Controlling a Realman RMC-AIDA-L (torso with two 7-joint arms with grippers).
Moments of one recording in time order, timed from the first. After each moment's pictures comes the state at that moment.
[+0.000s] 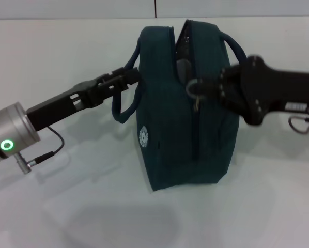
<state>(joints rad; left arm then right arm) -0.37 -2.09 1.02 0.52 1.32 1.50 -1.63 0.49 2.02 -1.26 -0.80 -1.31 -1.62 1.30</state>
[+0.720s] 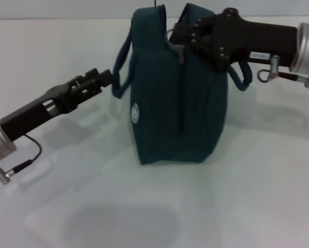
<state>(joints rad) -0.29 -2.07 1.00 0.52 1.27 1.54 -1.56 0.65 2.02 -1.27 -0.73 -1.28 -1.40 1.29</state>
